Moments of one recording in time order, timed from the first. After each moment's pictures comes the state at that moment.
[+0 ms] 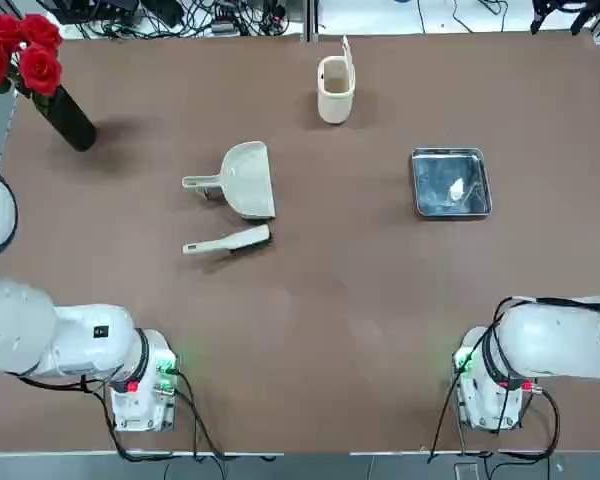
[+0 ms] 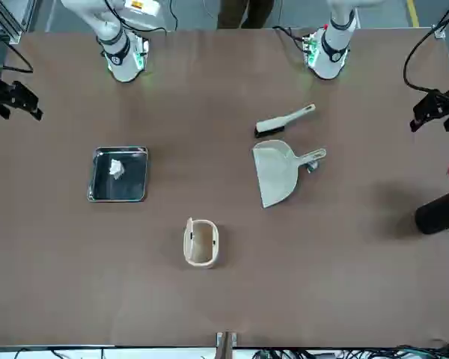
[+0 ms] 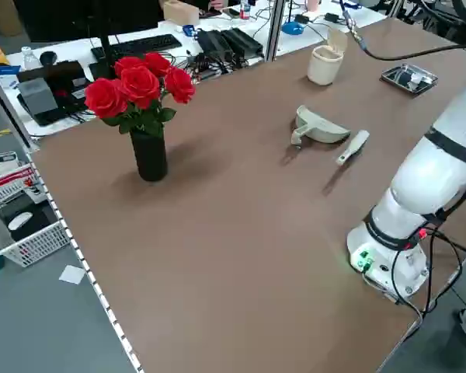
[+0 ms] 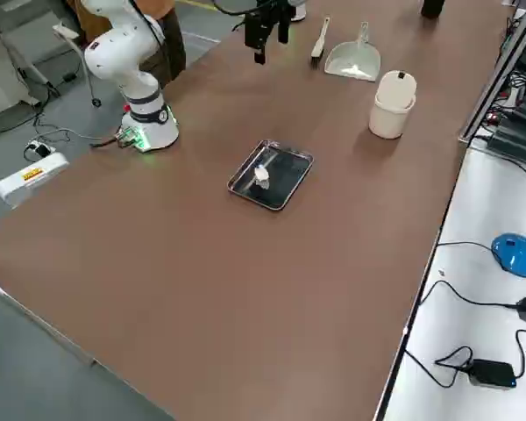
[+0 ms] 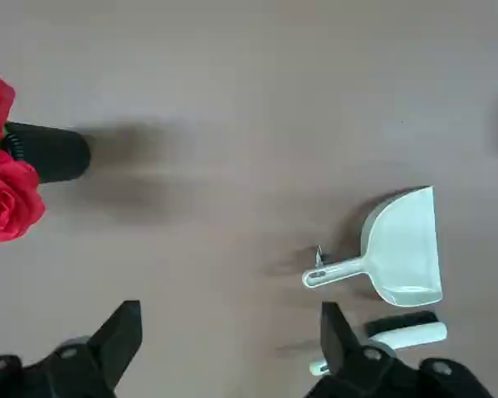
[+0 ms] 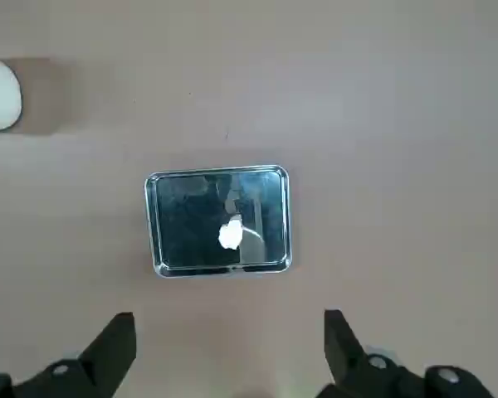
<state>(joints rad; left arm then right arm) 0.05 -0.02 -0.04 -1.53 -0.02 1.55 0.00 0.00 -0.15 -0.06 -1.71 0.01 1.55 -0.01</state>
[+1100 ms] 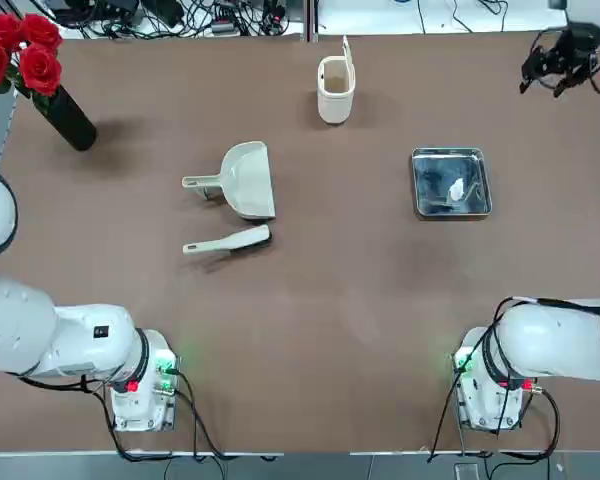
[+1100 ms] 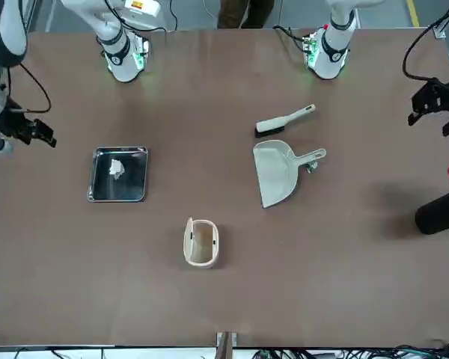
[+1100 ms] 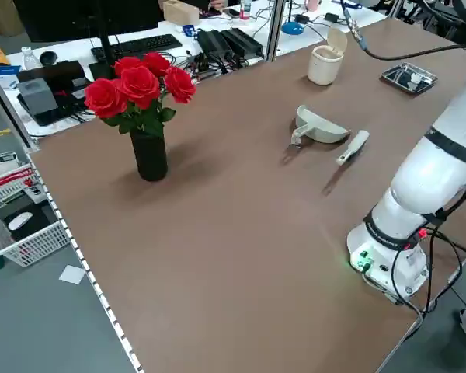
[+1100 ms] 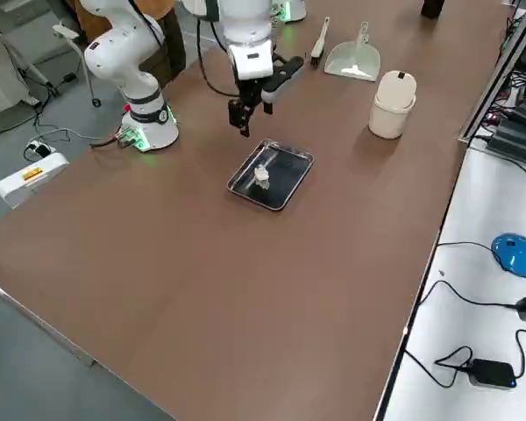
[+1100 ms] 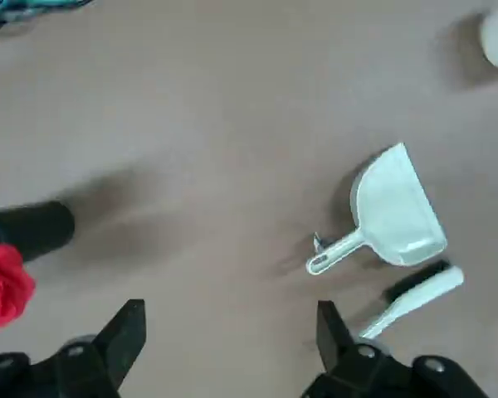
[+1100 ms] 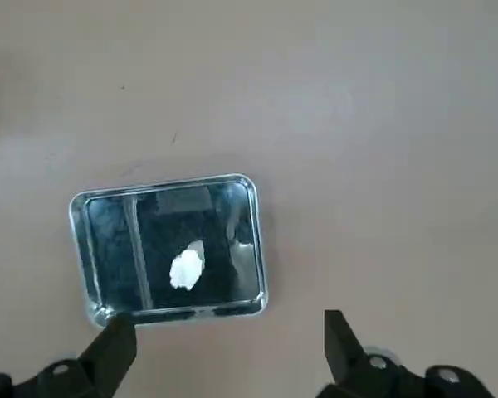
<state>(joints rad) 0.04 -0.02 -0.05 -1.51 -0.07 1.54 0.39 -0.01 -0.18 -0.20 -2.17 0.00 2.02 -0.10</state>
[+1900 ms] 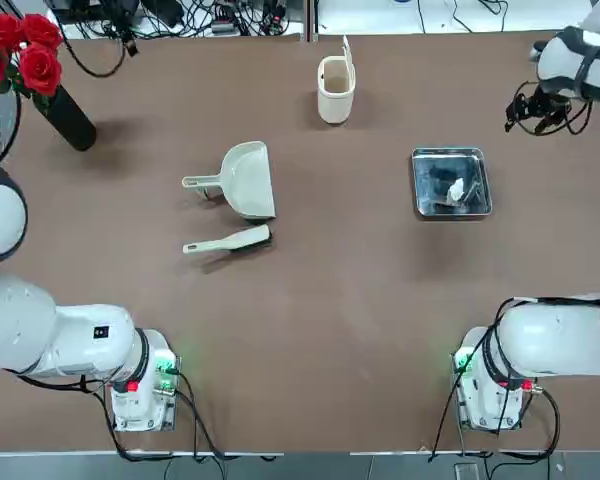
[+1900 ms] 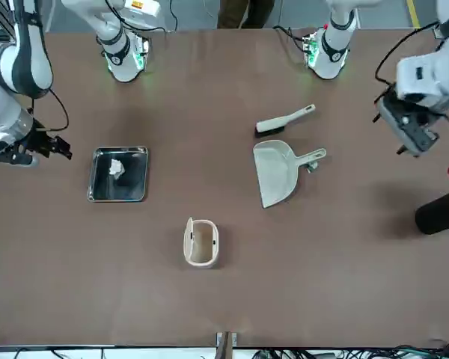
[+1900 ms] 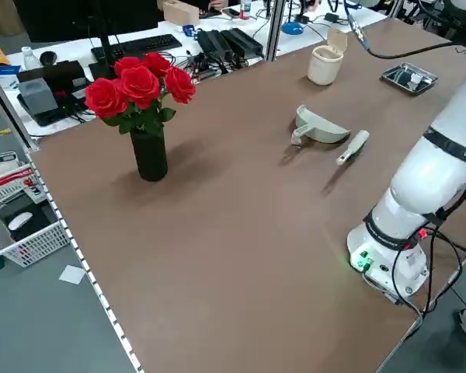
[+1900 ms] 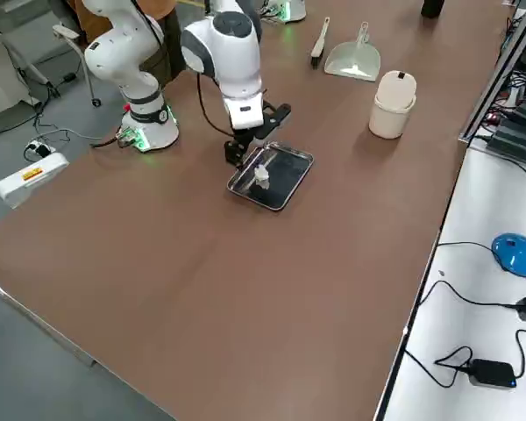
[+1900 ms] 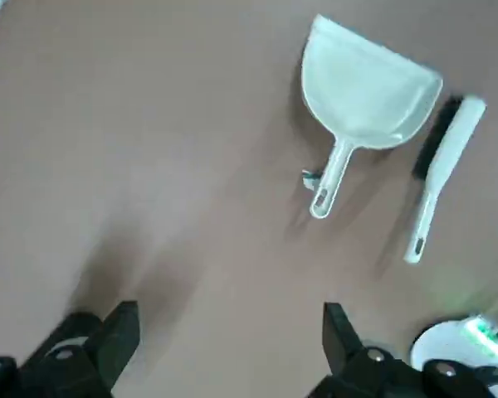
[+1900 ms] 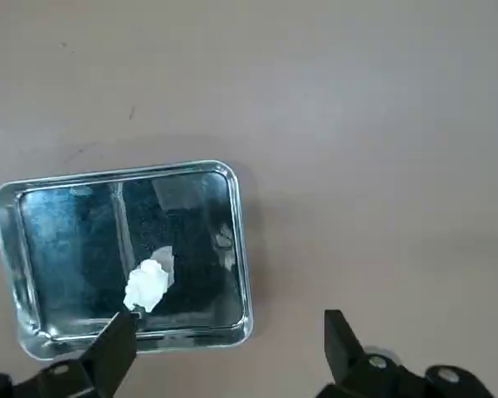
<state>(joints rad) 0.04 0.01 -0.22 -1.67 0.05 1.60 0.88 0.00 -0.08 -0.24 -2.34 0.02 2.26 -0.15</state>
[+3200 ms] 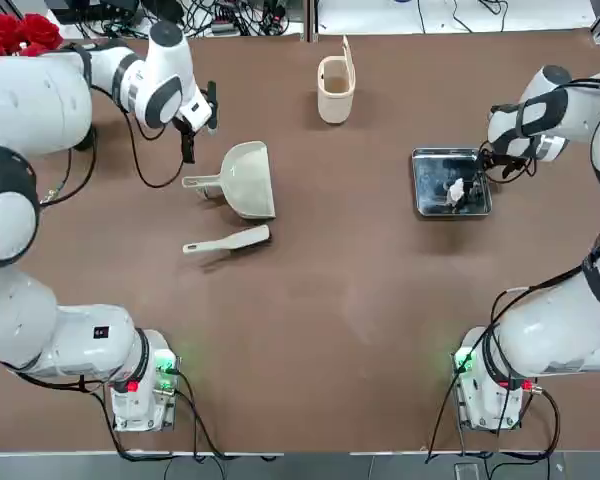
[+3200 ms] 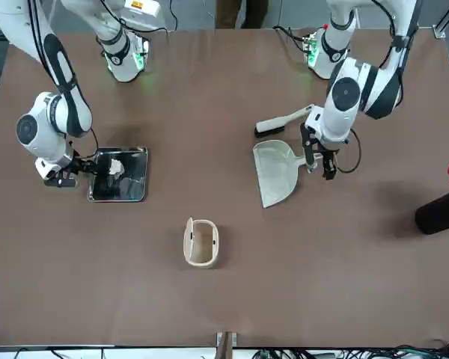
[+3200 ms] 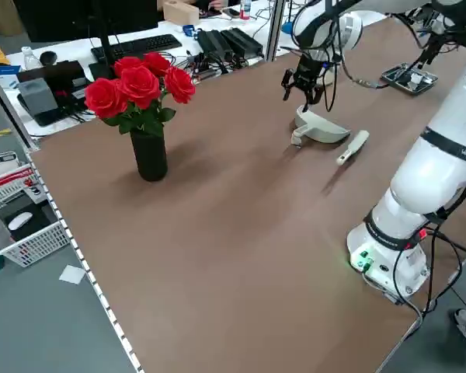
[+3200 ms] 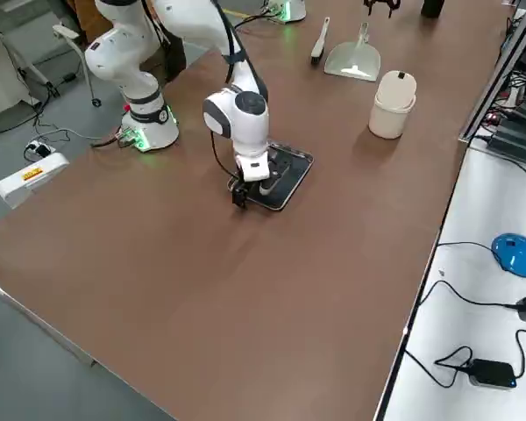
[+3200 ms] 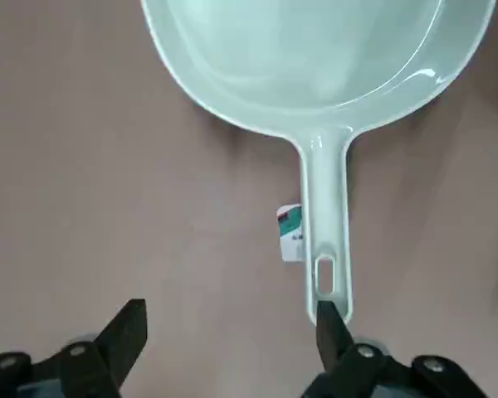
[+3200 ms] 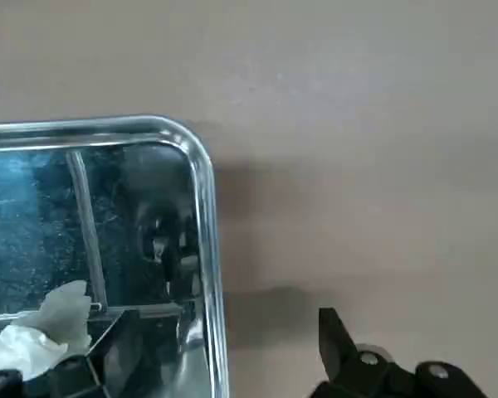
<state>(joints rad) 0.04 0.09 -0.41 -2.30 0.30 2.31 0.88 0.03 0.27 -0.22 -2.43 0.03 2.63 -0.18</state>
